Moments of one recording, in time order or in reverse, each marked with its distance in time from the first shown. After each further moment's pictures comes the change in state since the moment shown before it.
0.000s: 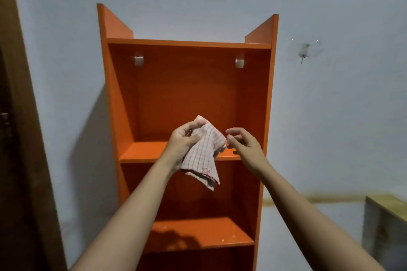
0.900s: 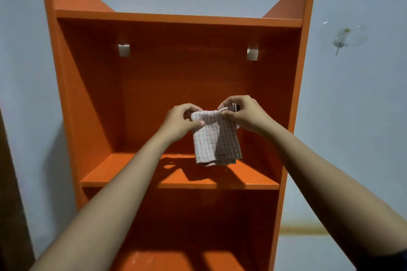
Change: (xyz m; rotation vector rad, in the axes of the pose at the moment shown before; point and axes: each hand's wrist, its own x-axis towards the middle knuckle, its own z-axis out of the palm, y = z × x) left_hand 0.170 -0.026 -0.027 0.795 0.144 0.199; right_hand 0.180 0.009 -0.021 -0.339 -0.175 -0.127
